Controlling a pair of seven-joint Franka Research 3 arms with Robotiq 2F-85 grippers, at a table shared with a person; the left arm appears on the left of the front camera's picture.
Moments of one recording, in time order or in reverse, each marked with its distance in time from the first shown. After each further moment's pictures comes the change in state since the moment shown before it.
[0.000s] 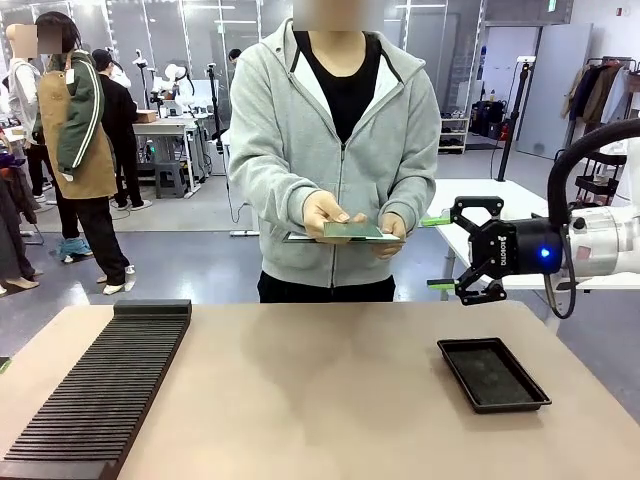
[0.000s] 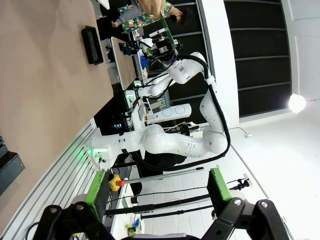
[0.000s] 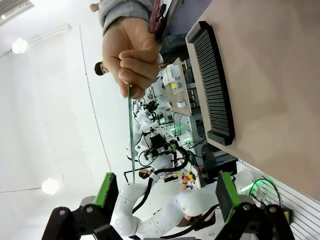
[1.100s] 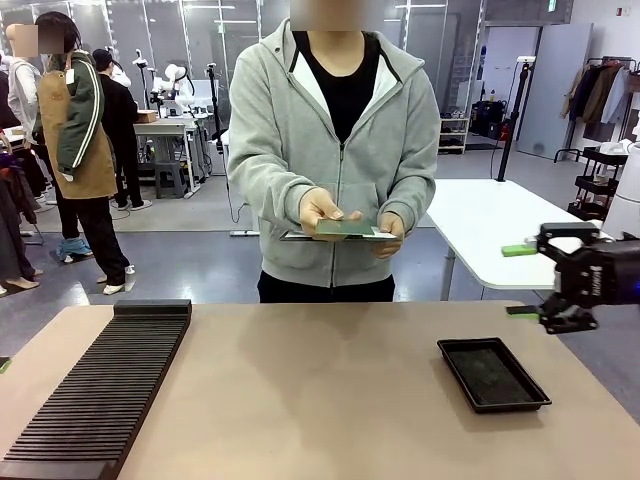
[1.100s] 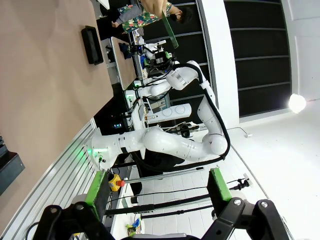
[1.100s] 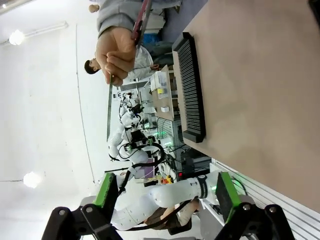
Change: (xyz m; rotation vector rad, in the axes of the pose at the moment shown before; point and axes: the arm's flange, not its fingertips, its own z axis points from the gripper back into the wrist) left arm 0.000 0.000 0.000 0.000 0.000 0.000; right arm -0.013 -0.035 0.089 -0.044 -0.043 0.110
